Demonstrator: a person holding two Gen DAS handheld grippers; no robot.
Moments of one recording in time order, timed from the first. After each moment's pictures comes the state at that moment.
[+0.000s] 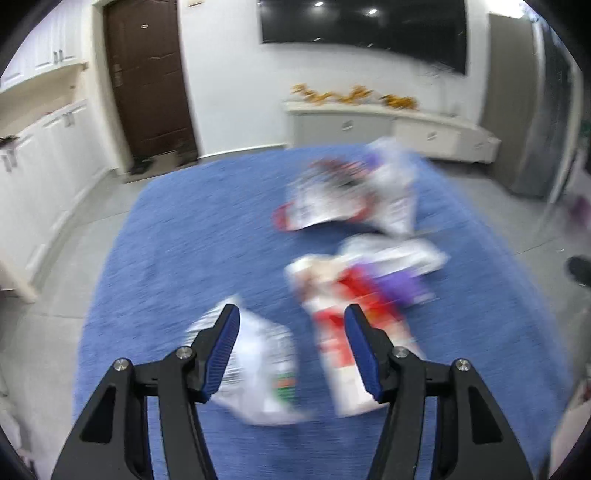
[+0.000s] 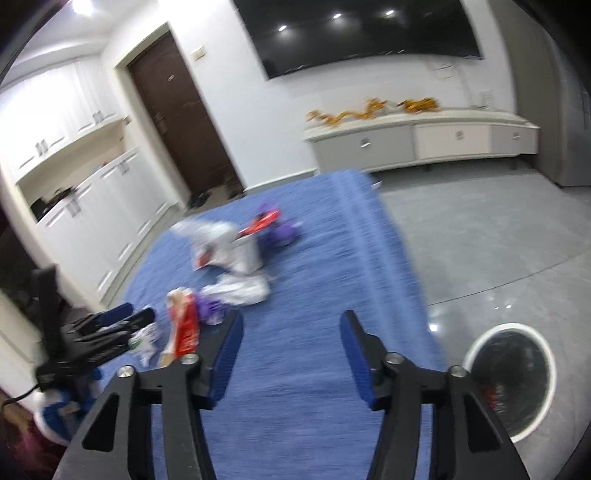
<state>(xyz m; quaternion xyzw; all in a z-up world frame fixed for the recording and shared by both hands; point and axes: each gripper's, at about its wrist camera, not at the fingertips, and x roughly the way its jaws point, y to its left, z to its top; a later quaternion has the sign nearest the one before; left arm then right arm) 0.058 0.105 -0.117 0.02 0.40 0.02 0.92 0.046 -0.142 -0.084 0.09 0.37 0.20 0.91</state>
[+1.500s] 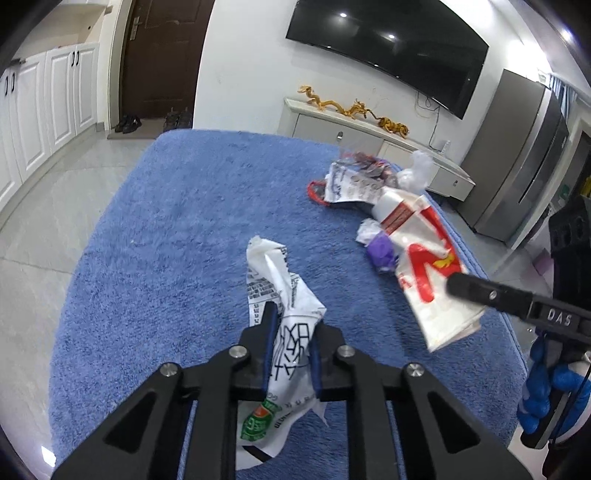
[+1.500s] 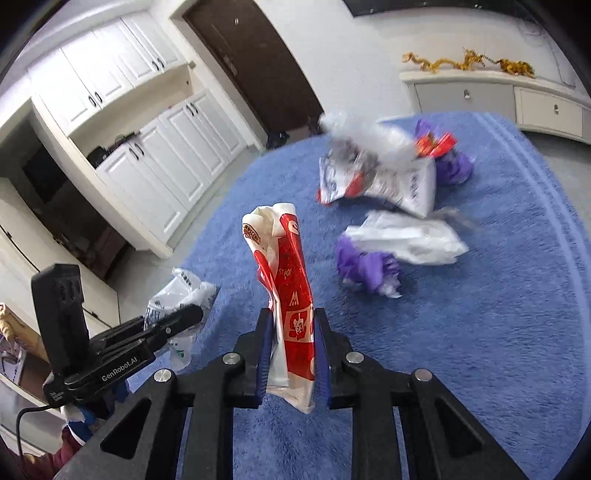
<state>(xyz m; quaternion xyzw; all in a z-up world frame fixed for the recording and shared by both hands) -0.005 0.179 -0.116 -0.11 0.39 -0.05 0.91 0.061 -0.045 -0.120 0.09 0.41 0.33 0.84</state>
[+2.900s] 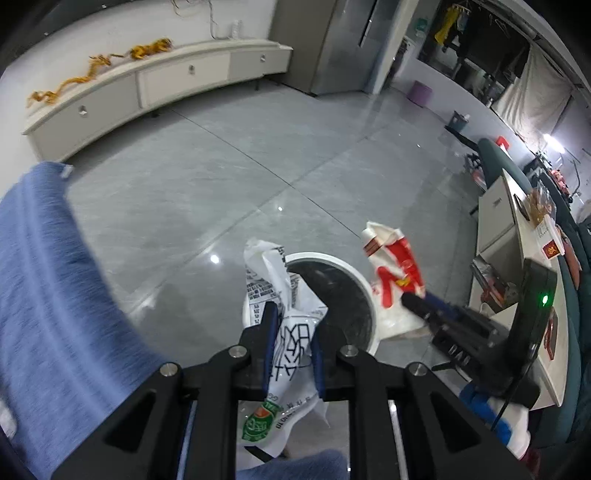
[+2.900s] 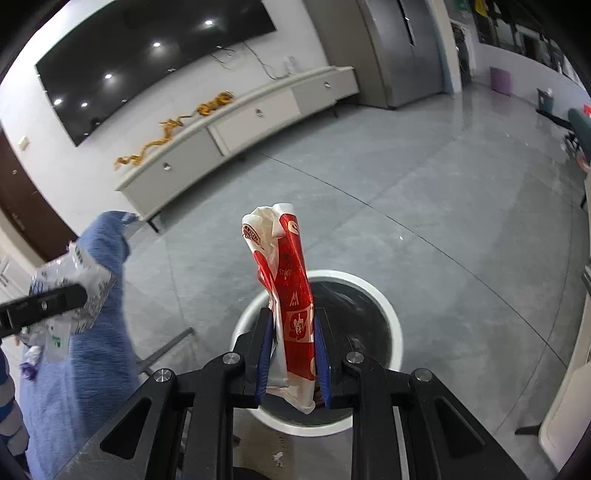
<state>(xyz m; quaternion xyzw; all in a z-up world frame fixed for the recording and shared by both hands) 0.126 -0.337 -0.127 0.09 0.49 -0.37 0.78 0.000 -0.479 -0.200 0.23 0.37 -0.12 0.89</state>
